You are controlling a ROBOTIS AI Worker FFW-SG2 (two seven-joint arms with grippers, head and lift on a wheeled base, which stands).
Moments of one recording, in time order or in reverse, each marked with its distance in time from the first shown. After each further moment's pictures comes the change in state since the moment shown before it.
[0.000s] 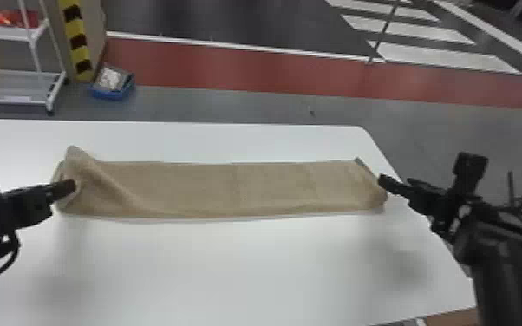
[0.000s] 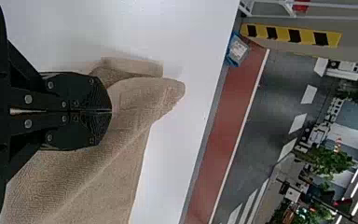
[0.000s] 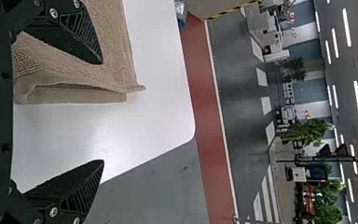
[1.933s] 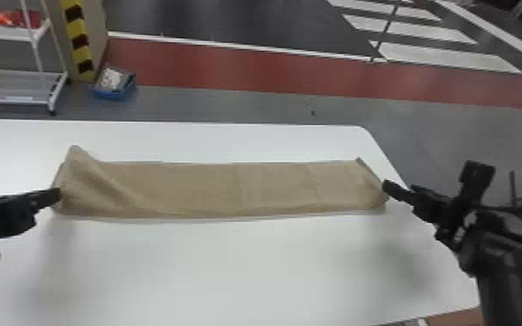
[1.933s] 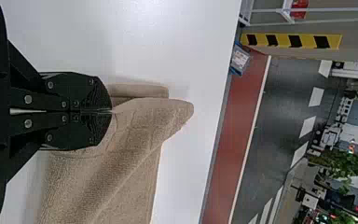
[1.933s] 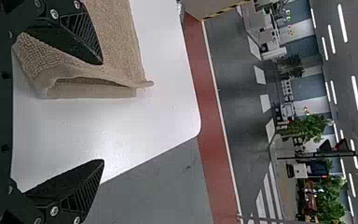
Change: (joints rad) left arm 0.043 0.037 0.003 -0.072 -0.065 0.043 -0.030; right arm 0.031 0.001 -0.023 0.000 -0.029 -0.012 0.009
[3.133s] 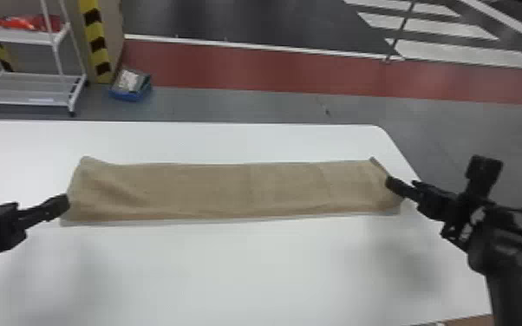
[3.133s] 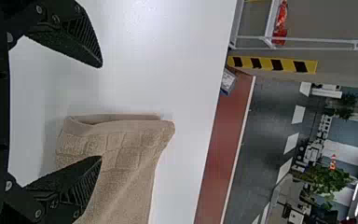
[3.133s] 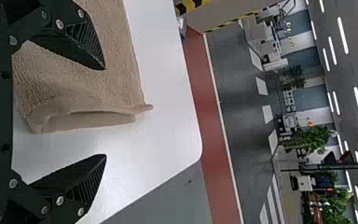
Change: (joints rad) left arm 0.121 -0.005 0.068 -0.143 0.001 -0.031 0.014; right arm 0.012 0.041 0.039 -0.080 -0.005 0.067 0.000
